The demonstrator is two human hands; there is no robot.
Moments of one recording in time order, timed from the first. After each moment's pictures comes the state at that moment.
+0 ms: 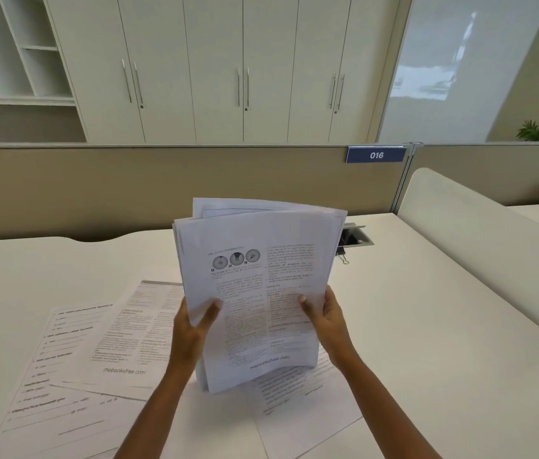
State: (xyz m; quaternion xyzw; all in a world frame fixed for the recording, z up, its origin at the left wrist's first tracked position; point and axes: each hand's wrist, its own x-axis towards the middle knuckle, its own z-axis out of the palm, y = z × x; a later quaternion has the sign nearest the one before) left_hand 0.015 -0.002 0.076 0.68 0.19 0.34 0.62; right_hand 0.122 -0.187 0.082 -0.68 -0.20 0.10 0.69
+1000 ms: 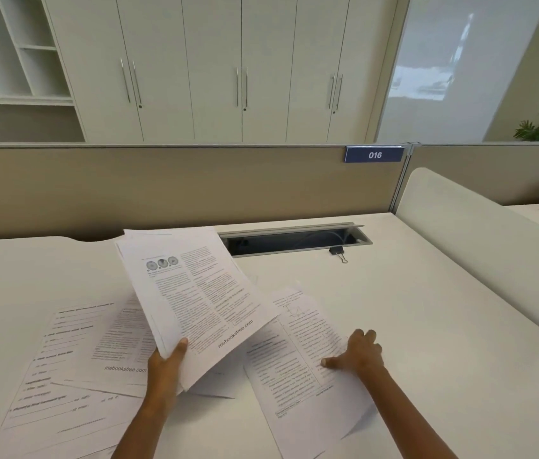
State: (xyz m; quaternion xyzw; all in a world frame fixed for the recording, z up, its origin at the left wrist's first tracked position) left_hand -0.009 0.029 -0.001 0.58 0.35 0.26 0.69; right_hand 0.152 -0.240 0.027 -0.97 -0.01 0.16 0.16
